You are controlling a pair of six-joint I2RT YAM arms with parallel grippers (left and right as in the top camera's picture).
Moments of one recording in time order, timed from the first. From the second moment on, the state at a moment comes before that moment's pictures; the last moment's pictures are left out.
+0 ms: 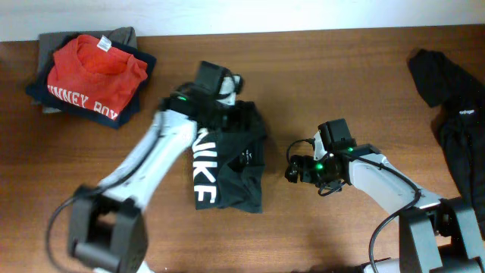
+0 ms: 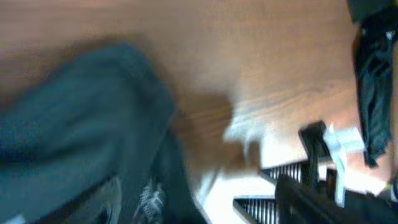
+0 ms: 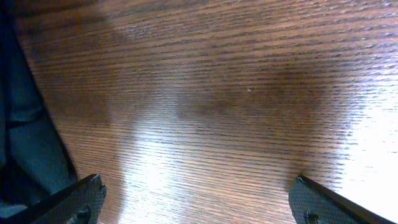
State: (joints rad) left arm -0.40 1.81 1.45 -0.70 0.41 -0.40; right arm 0.20 1.59 0.79 -0.55 -0.33 0.39
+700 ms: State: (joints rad) left arm -0.39 1.68 1.24 -0.96 0.30 -0.36; right arm 0.20 1.59 0.79 -0.55 -0.33 0.39
